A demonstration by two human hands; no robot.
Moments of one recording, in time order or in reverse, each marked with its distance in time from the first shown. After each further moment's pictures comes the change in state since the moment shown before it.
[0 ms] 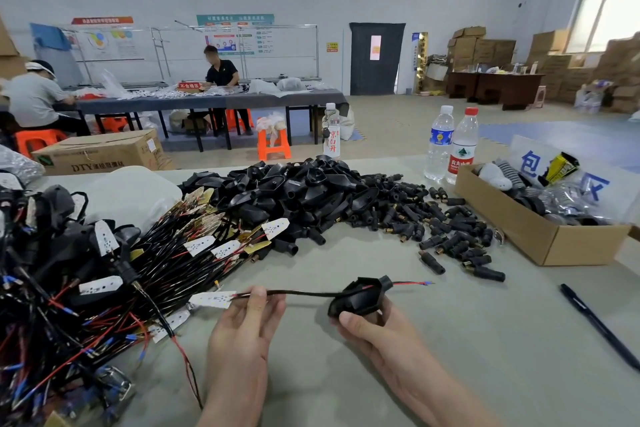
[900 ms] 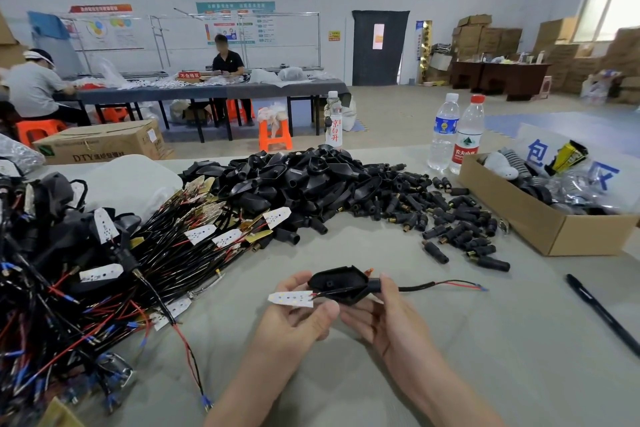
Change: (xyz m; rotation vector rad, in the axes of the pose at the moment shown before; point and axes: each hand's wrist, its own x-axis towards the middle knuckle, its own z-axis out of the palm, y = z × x) left_hand -0.011 -0.016 0.007 0.495 -0.500 -0.047; right_hand -0.002 -0.008 0.015 0.084 0.144 0.008
